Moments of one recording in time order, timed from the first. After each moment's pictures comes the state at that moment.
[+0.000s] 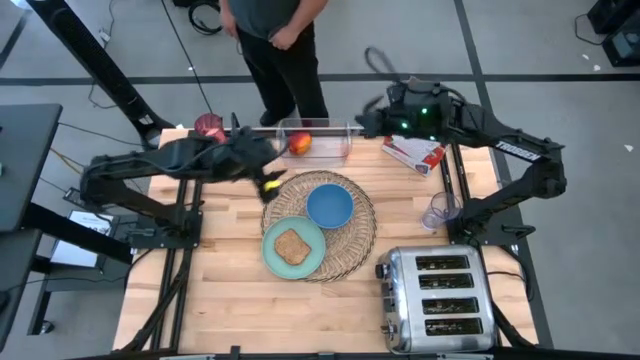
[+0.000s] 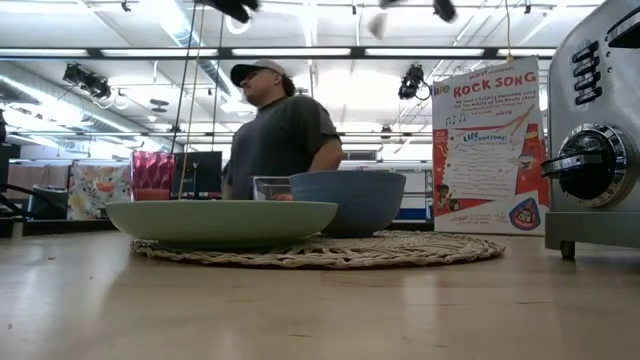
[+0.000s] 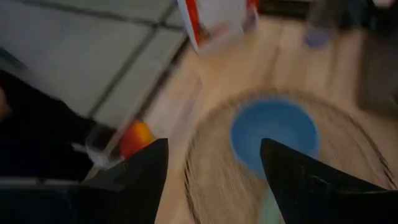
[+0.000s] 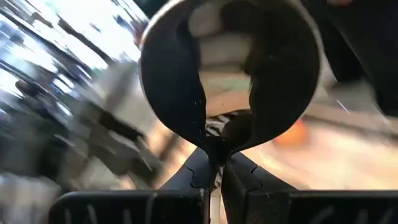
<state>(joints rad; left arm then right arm) 0.02 1.29 1.49 -0.93 -0.44 -0.16 -0.26 1.32 1.61 -0.73 0.20 0.82</state>
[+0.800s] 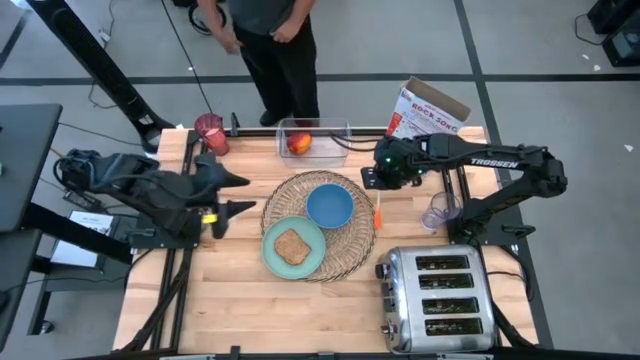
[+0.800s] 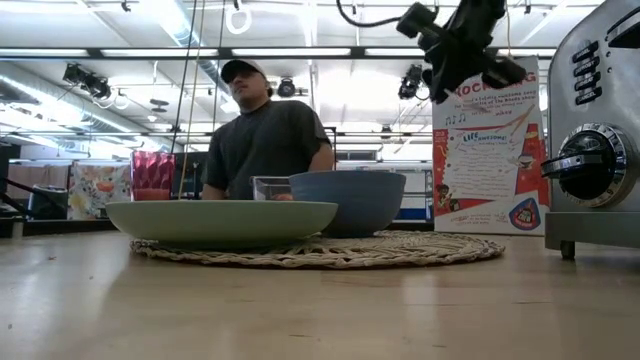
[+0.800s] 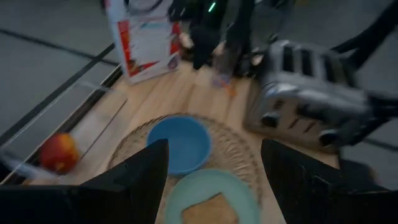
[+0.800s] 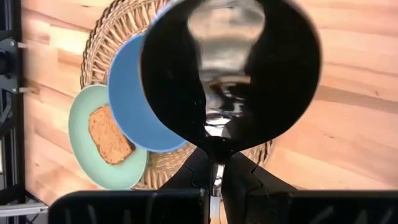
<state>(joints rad) -0.40 1.07 1.49 -0.95 -0.57 -0.46 -0.20 1.33 1.23 -0.97 -0.02 1.19</state>
